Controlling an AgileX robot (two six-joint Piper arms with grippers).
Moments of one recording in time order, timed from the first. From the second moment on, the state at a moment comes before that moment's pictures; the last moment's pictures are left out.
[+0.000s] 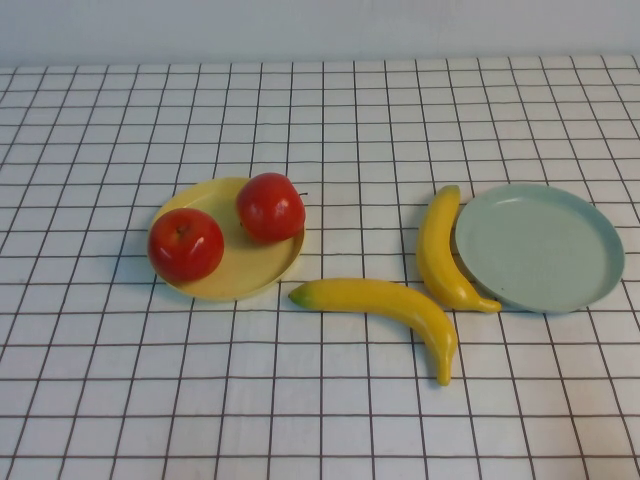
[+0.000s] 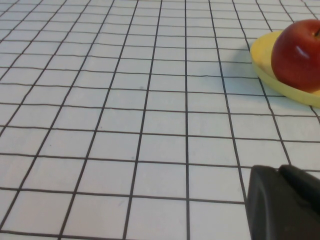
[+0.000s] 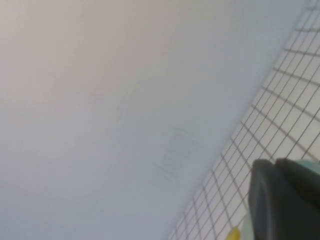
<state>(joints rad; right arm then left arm) 0.00 -0.02 0.03 0.93 -0.05 0.24 -0.01 -0.01 0.02 0.00 0.35 -0.02</state>
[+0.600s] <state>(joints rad) 0.00 -0.02 0.03 1.16 -0.03 -0.08 -0.01 -0.01 0.02 0.00 0.35 -0.02</state>
